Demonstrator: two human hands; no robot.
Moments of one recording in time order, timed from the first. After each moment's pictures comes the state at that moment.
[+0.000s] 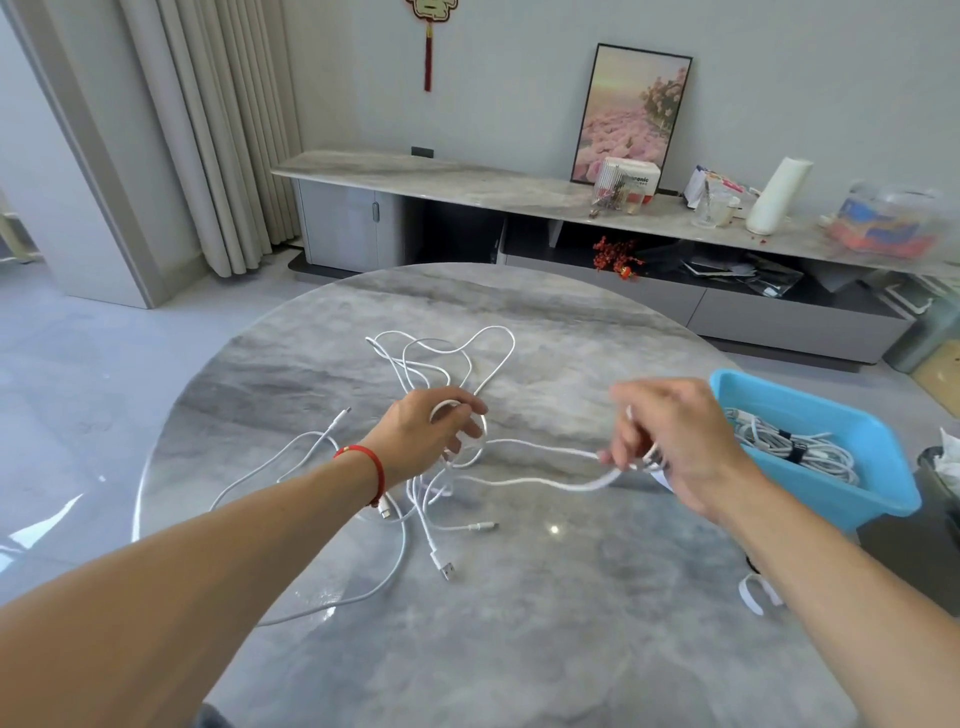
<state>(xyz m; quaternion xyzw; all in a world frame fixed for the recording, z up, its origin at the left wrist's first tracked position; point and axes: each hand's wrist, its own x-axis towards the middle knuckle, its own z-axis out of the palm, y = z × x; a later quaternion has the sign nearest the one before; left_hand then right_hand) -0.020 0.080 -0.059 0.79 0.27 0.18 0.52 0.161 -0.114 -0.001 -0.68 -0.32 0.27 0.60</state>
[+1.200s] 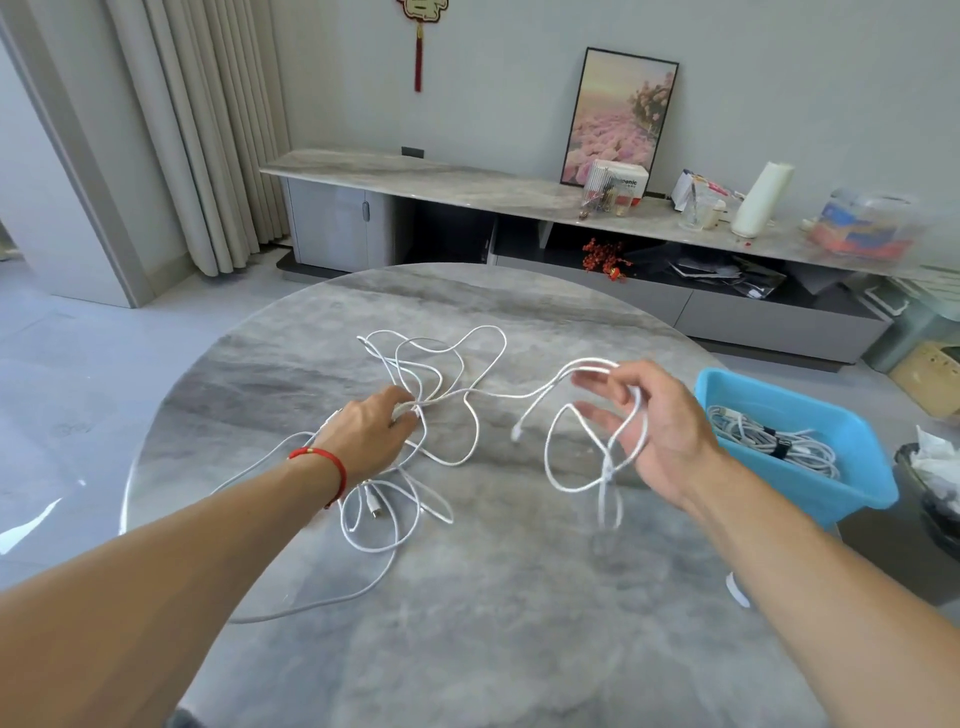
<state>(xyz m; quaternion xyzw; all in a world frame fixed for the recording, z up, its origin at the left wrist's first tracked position) -0.043 0.115 -0.079 0.87 0.38 0.12 0.28 0.154 -0.100 0.002 -0.58 -0.22 0.34 0.70</state>
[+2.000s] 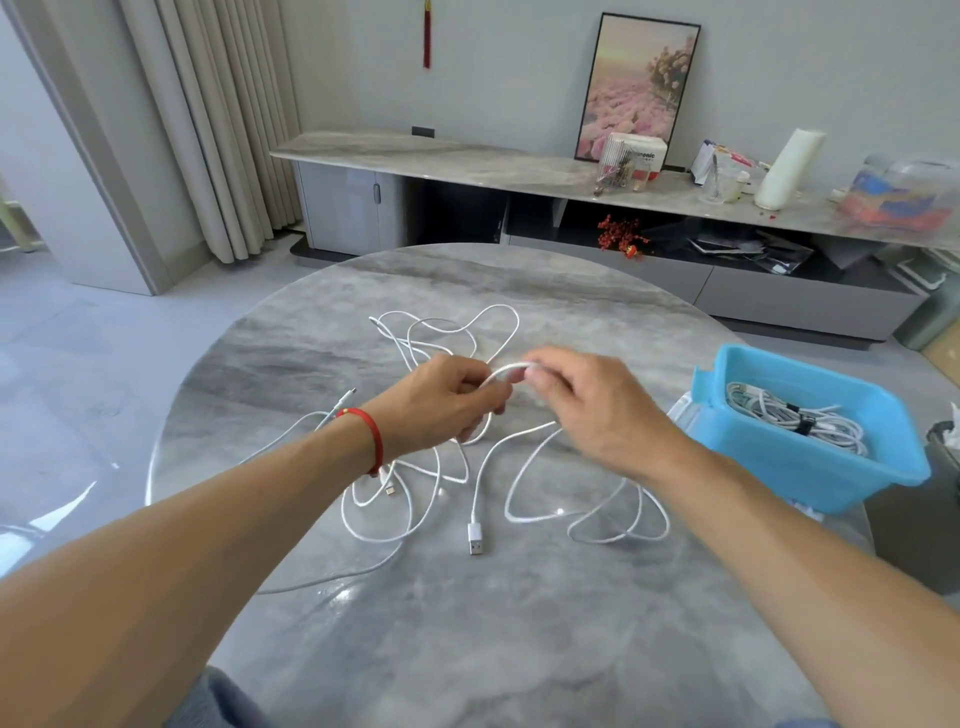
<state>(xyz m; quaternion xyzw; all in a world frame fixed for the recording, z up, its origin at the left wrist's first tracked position) -0.021 0.061 -0.024 0.85 0.19 0.14 0.47 0.115 -0.083 0.005 -0.72 -0.61 0.05 0.33</state>
